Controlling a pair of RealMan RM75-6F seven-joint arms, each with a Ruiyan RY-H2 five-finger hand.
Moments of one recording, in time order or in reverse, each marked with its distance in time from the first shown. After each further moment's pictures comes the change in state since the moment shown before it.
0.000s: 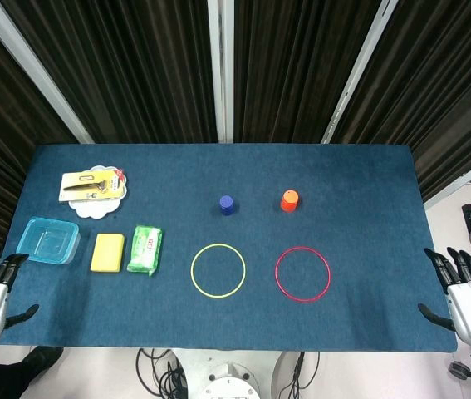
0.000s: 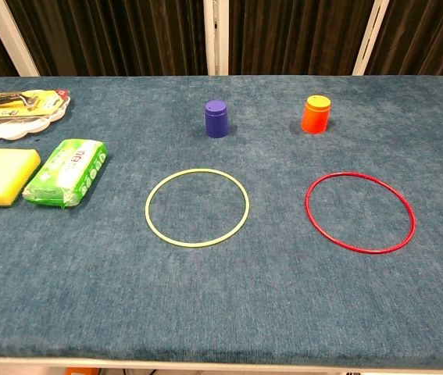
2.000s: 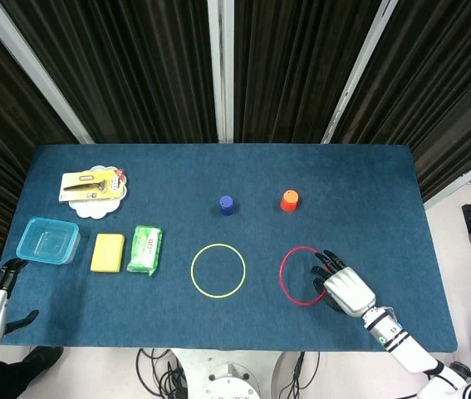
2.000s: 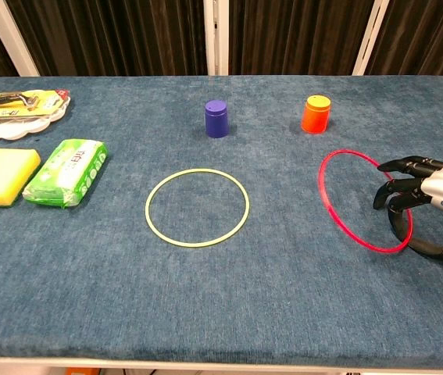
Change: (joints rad) left arm 0.021 -0.025 0.011 0.031 0.001 0.002 -0.031; right arm 0.344 -0.432 -0.052 0.391 -0.154 -0.356 0.007
